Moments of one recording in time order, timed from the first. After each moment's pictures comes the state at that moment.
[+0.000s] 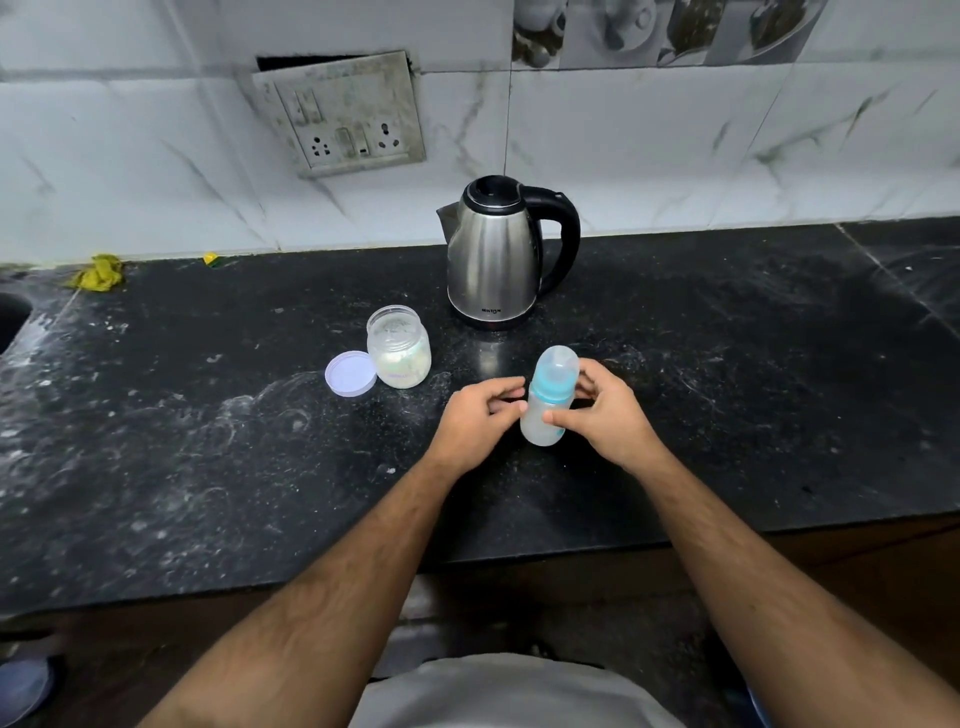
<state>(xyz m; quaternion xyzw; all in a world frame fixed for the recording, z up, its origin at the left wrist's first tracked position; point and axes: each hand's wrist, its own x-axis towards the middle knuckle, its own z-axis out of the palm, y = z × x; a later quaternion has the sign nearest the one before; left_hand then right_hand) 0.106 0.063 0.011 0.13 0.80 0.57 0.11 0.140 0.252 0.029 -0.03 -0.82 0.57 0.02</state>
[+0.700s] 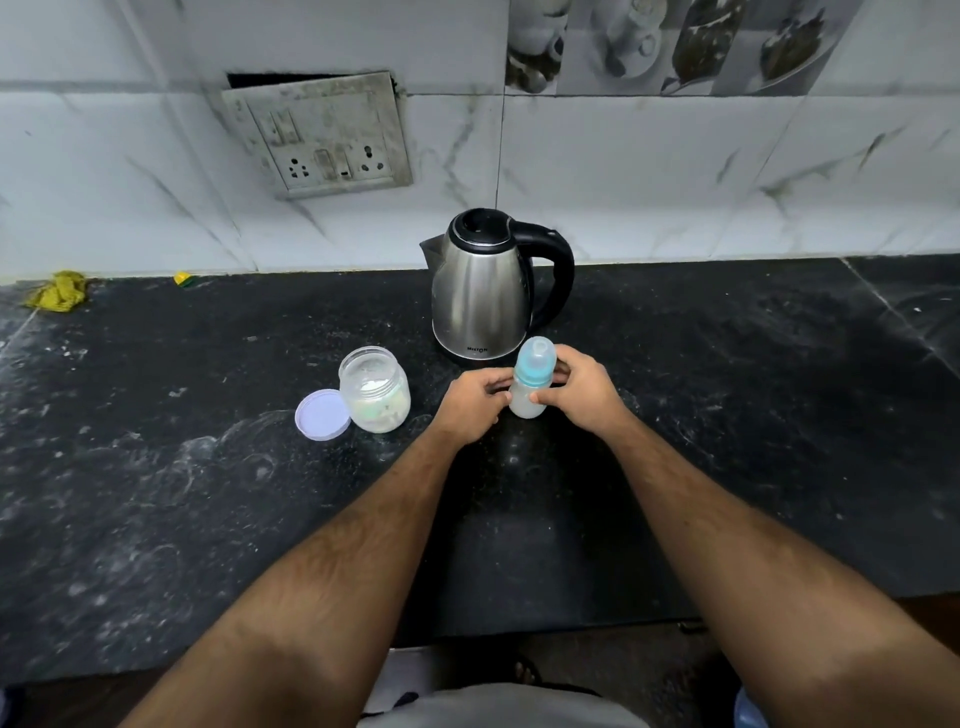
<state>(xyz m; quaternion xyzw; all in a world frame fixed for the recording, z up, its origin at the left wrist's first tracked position) 0.011 0.100 0.022 0.08 0.81 0.55 0.16 0.017 0.278 0.024 -0.05 -0.86 0.50 -0.02</state>
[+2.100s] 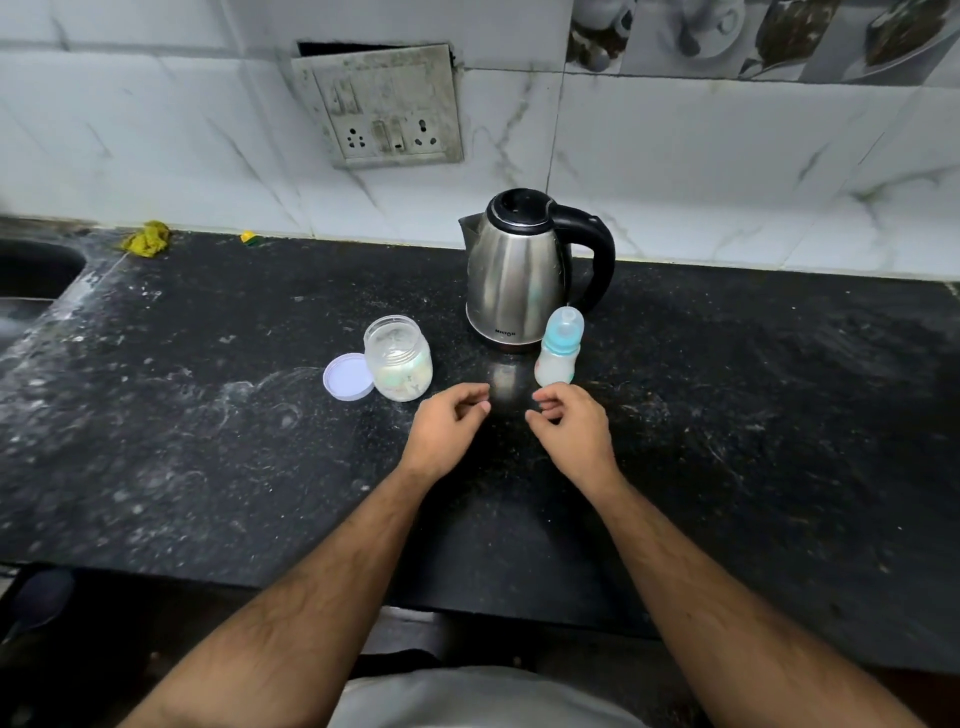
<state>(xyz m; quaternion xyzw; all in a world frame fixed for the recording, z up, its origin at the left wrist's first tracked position) 0.062 0.069 -0.016 -0.03 0.85 0.53 0.01 0.063 0.252 -0.012 -0.01 -0.90 0.43 0.05</state>
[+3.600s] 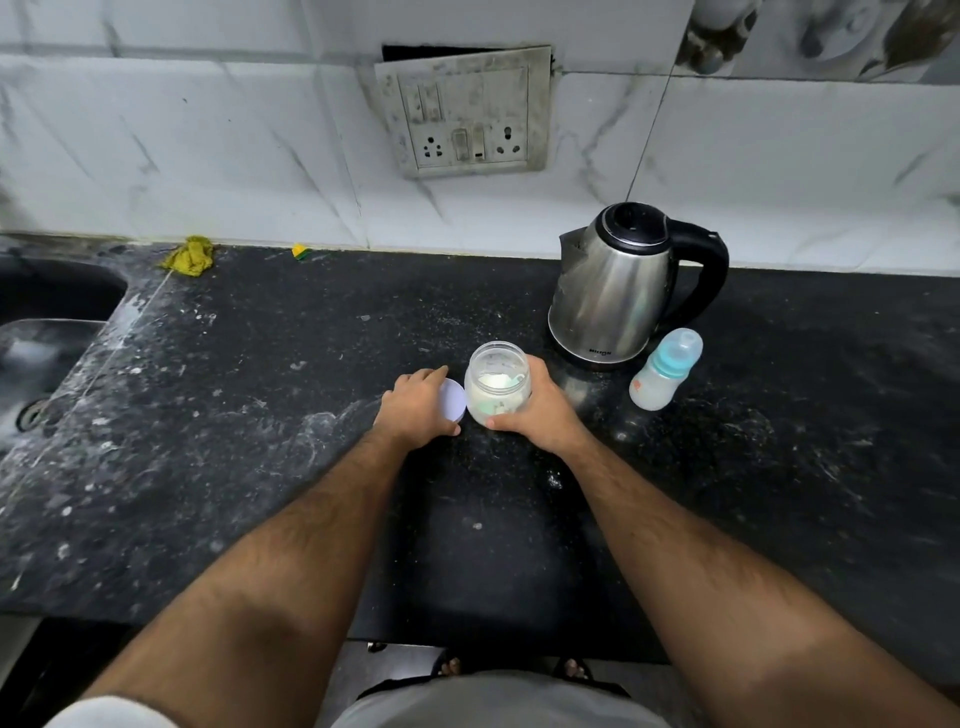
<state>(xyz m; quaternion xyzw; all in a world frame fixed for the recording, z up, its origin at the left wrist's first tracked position) -0.026 -0.115 -0.029 0.01 0.97 0.17 0.15 -0.010 0.088 -0.019 0.00 -0.85 0.52 -0.11</state>
